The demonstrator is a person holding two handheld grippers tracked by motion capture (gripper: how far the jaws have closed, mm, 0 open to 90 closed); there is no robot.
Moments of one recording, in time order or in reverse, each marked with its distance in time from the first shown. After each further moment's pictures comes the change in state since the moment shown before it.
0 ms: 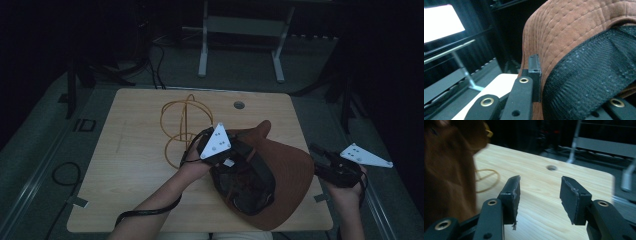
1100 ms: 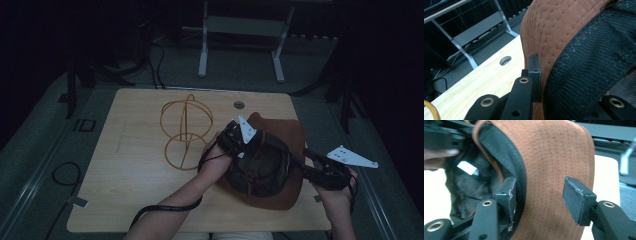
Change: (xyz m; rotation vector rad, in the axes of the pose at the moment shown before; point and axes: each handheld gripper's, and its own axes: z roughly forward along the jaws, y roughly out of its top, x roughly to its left) left arm -0.003 -0.006 0.070 0.450 0.359 -0.112; right arm 0.025 -0.001 0.011 0.088 -0.051 0.042
